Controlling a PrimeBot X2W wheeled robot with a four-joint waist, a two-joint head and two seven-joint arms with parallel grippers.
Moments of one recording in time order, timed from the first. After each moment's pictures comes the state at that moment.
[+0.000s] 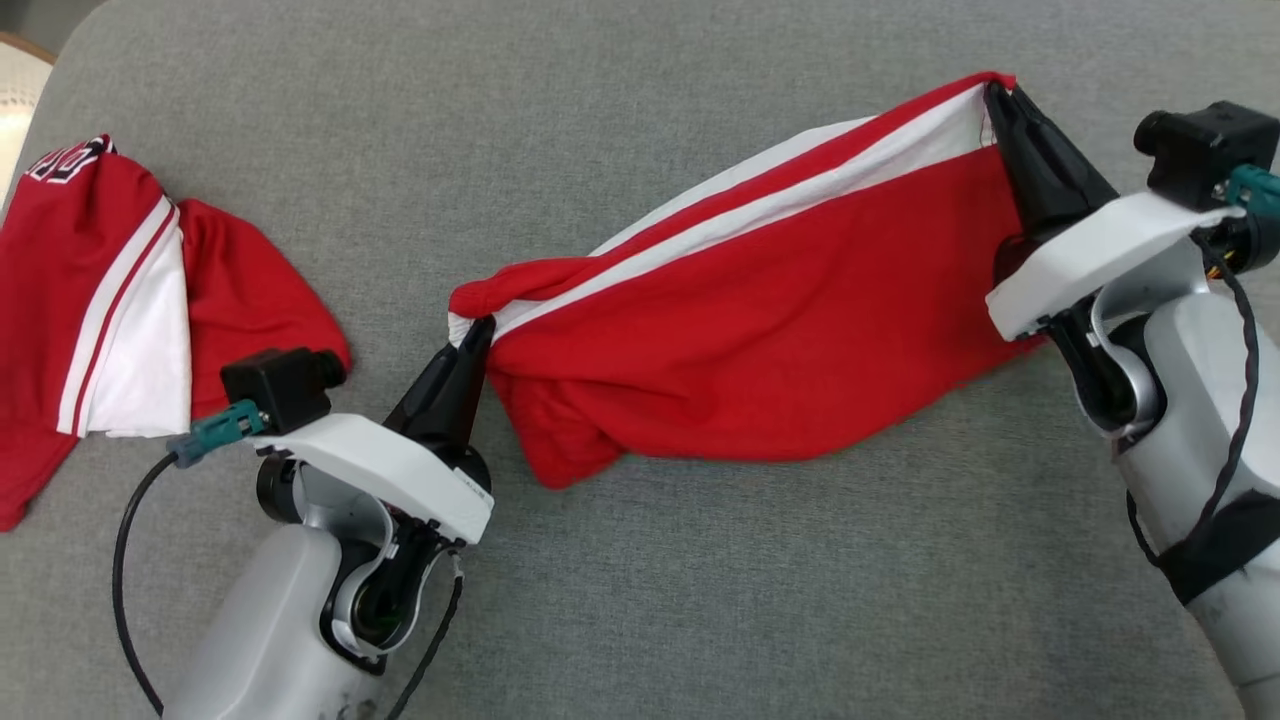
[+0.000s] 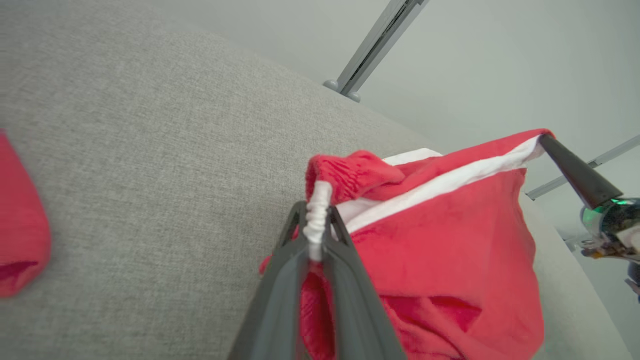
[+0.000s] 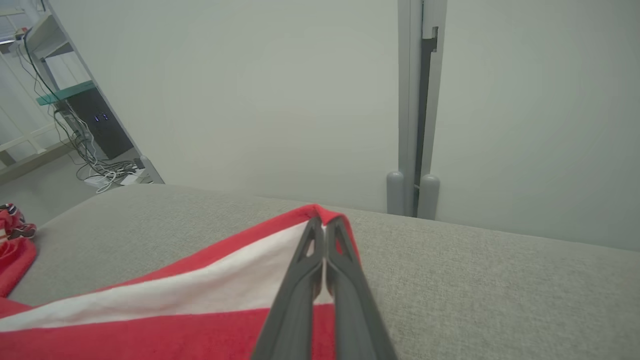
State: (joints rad) left arm -0.36 0.18 -0.36 0.22 -0.86 -0.04 0.03; right arm -0.75 -0.30 0.40 0.48 0.50 0.13 -0.03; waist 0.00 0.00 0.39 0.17
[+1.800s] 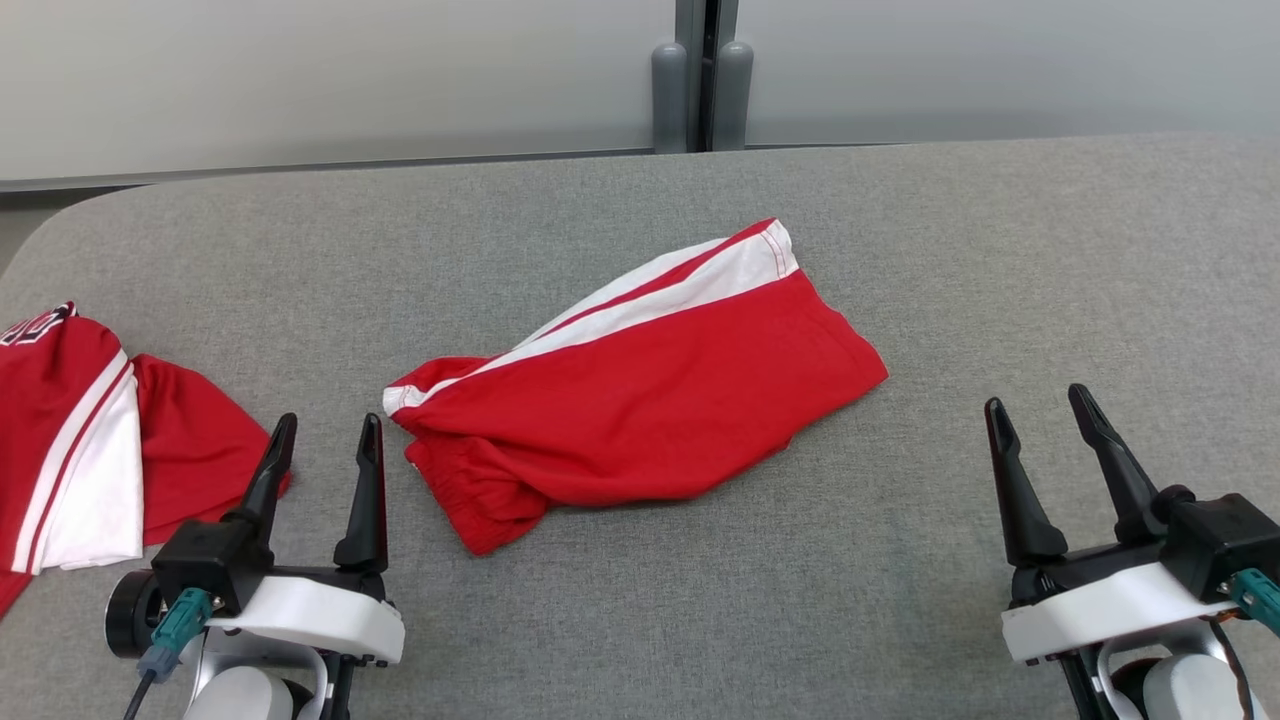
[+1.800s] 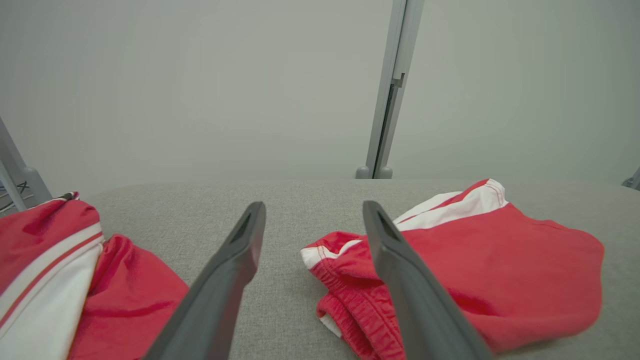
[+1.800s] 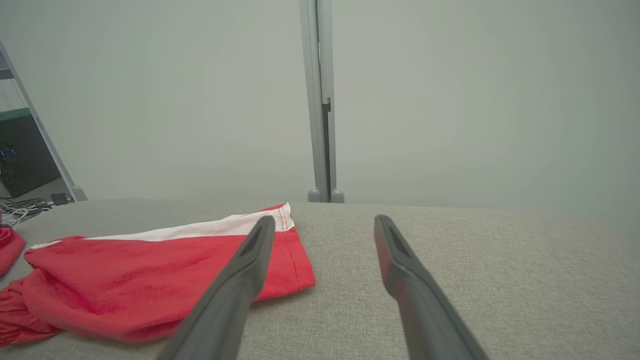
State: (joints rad) left arm -0.13 0.21 -0.21 0.20 -0.37 0.09 -0.26; right arm -0.09 -0.15 0.11 0.07 0.21 0.13 -0.13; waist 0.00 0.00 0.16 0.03
